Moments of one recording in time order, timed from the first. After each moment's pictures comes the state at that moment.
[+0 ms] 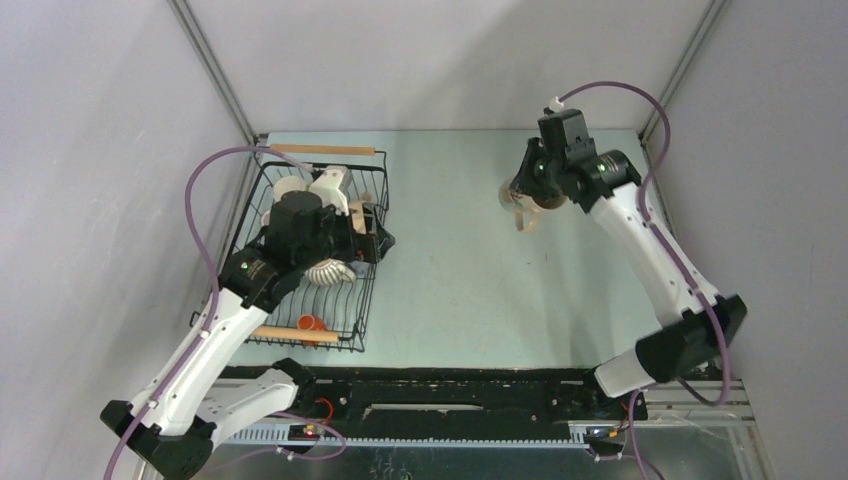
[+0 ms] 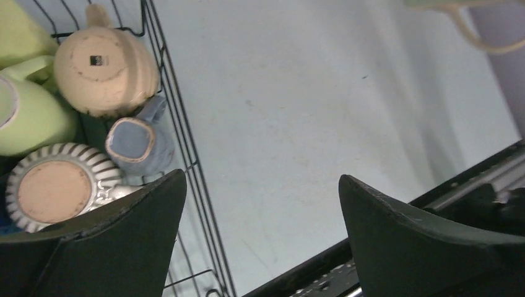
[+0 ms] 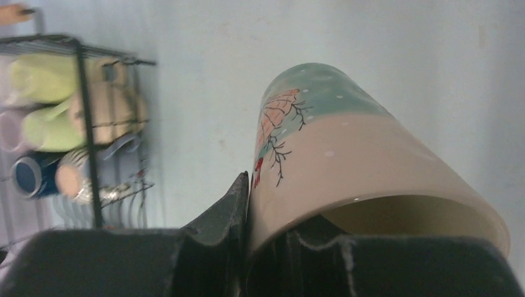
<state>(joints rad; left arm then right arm) -0.53 0.93 1.12 -0.68 0.06 -0.36 0.41 1.46 1.63 -0.89 0.06 0.59</state>
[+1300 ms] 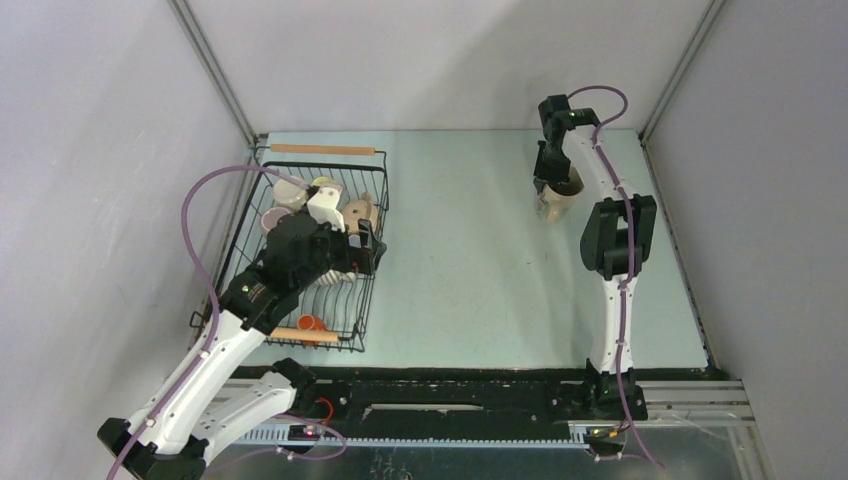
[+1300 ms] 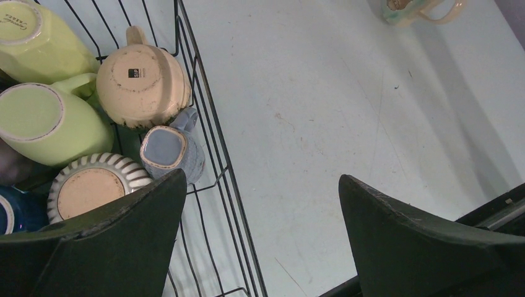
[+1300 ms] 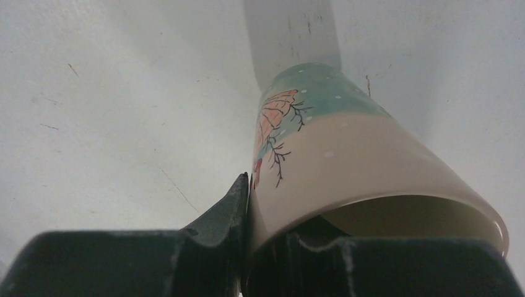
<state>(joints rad) -0.55 0.81 0.92 -0.54 -0.06 -0.25 0.14 2.26 2.20 -1.19 0.12 0.40</state>
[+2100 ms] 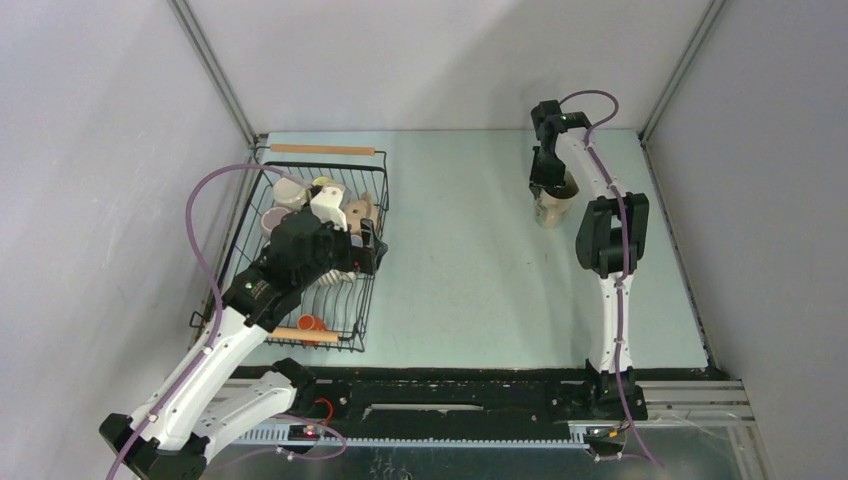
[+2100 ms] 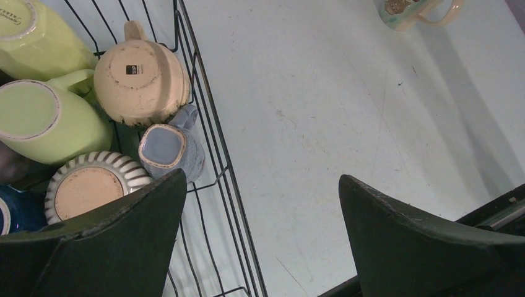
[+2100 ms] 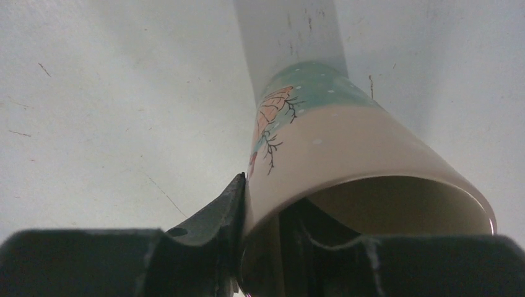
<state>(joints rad) -0.55 0.82 0.92 -0.54 -0.06 -0.25 0.17 2.30 2.20 -1.19 0.16 0.40</state>
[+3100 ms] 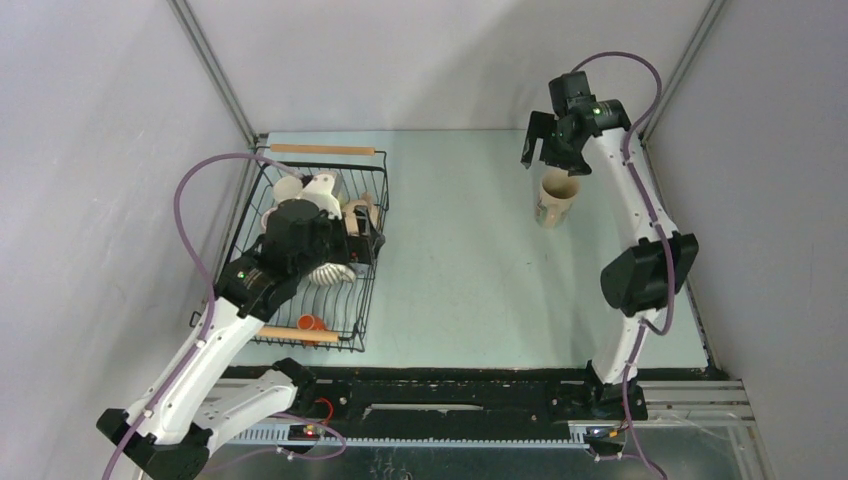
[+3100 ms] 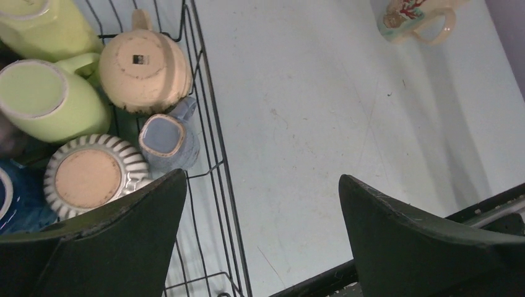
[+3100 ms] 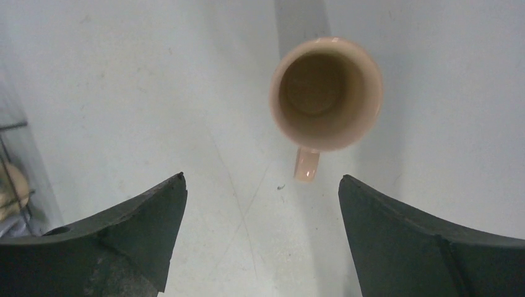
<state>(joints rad) -0.55 0.88 1.05 -0.65 -0.07 -0.35 0.21 1.94 2.14 -1.18 0.18 0.39</state>
